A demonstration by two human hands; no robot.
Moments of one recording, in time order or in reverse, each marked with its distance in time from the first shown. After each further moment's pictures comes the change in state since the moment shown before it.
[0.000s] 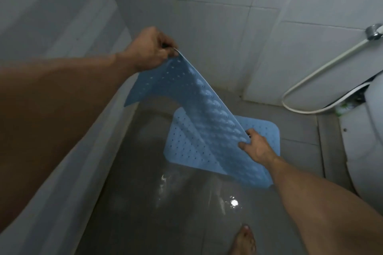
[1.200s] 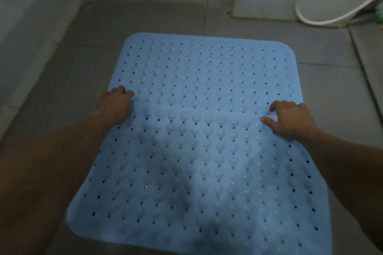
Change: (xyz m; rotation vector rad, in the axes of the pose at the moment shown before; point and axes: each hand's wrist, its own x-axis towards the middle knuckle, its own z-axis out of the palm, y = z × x) left_hand -0.176 -0.272 0.554 0.613 -0.322 -0.157; right_hand 0.177 0.388 0.186 -0.745 0.284 -0.123
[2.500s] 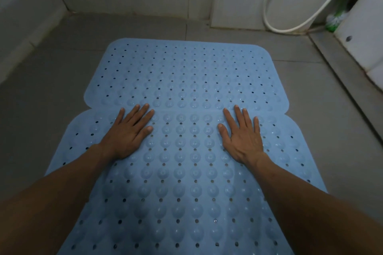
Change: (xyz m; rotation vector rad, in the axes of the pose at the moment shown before) left_hand -0.059 0.060 0.115 -0.209 0.196 0.349; right_hand -0.074 -0.115 0.103 0.193 0.155 0.081
